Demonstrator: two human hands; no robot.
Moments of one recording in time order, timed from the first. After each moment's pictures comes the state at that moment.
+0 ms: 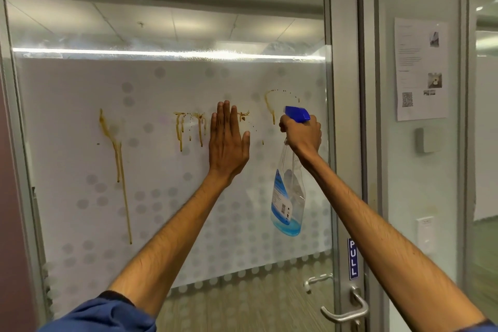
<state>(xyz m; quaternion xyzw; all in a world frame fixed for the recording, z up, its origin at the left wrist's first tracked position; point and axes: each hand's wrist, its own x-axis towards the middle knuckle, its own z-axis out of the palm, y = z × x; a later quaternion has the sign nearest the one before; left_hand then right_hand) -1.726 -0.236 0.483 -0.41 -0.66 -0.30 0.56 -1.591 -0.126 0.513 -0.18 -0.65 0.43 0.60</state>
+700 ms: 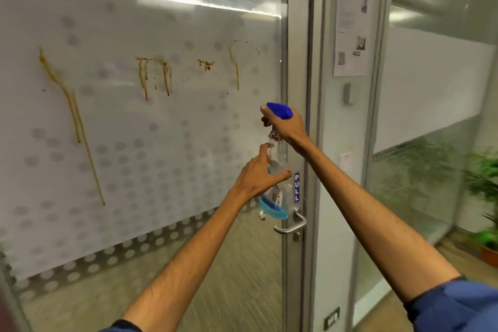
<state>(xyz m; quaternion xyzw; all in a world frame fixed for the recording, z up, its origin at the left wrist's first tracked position) -1.604 -0.224 0.329 -0.62 -0.67 -0.41 0.02 -1.506 -0.156 0.426 -0.21 -0.74 0.39 0.51</state>
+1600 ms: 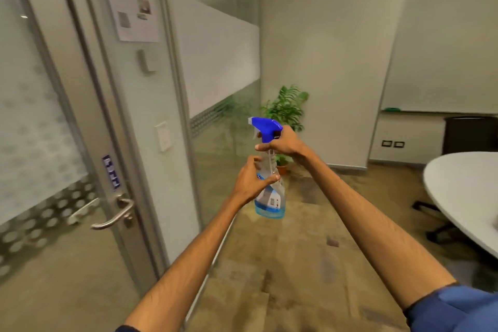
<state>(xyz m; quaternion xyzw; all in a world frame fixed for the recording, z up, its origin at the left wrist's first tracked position) -1.221 -0.150 0.217 -0.73 -0.47 -0.40 -0.29 -1.079 -0.152 0.315 -0.53 -0.65 0.30 0.45</state>
